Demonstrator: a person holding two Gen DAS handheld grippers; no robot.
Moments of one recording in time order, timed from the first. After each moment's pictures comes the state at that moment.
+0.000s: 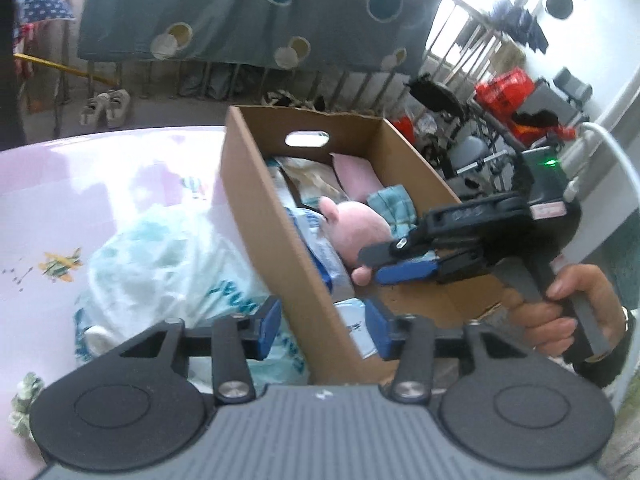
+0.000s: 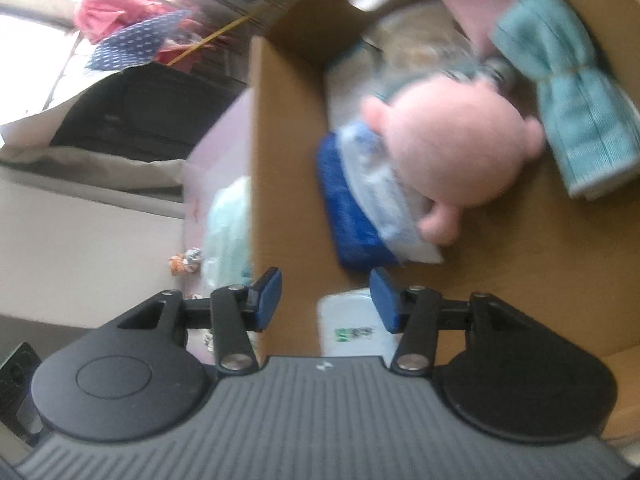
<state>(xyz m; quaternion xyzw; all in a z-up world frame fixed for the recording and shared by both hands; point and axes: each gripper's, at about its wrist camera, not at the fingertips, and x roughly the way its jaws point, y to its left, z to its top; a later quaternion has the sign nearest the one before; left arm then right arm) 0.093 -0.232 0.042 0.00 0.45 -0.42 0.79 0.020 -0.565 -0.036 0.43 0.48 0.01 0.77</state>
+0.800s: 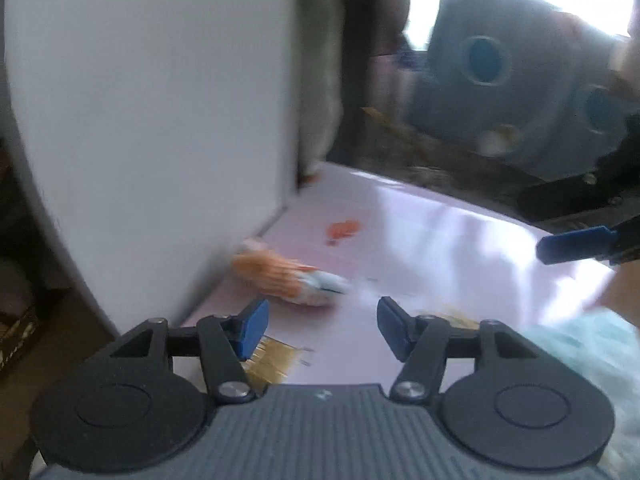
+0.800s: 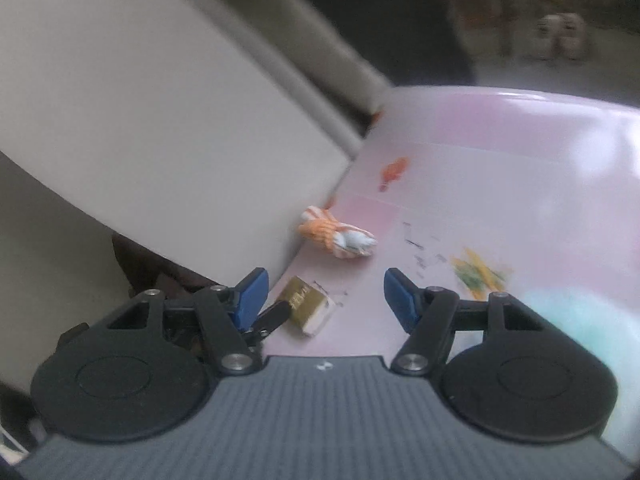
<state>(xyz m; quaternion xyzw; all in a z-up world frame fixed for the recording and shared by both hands) 0.184 -0.022 -0.026 -0.05 0.37 0.03 0.93 0.259 -0.279 0.004 0.21 0.48 0.28 0.80</state>
